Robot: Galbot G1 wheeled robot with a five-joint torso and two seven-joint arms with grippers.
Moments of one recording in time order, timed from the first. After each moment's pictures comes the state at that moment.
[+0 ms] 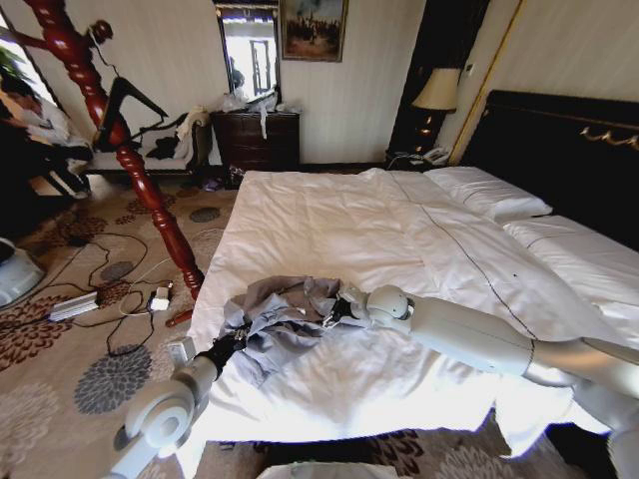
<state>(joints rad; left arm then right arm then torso) 1.49 -0.75 -0.37 -2.30 -1.17 0.30 -0.47 -0.12 0.75 -0.86 1.71 0.77 -0.61 -0.11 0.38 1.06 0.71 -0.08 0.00</state>
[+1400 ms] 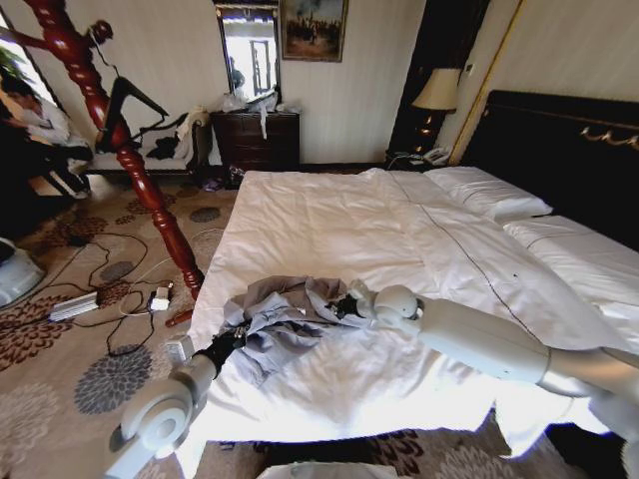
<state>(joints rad) 1.48 -0.68 -0.39 -2.35 -1.18 0.29 -0.48 -0.18 0.67 -0.71 1.79 0.91 -0.61 -0.01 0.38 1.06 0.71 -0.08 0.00</state>
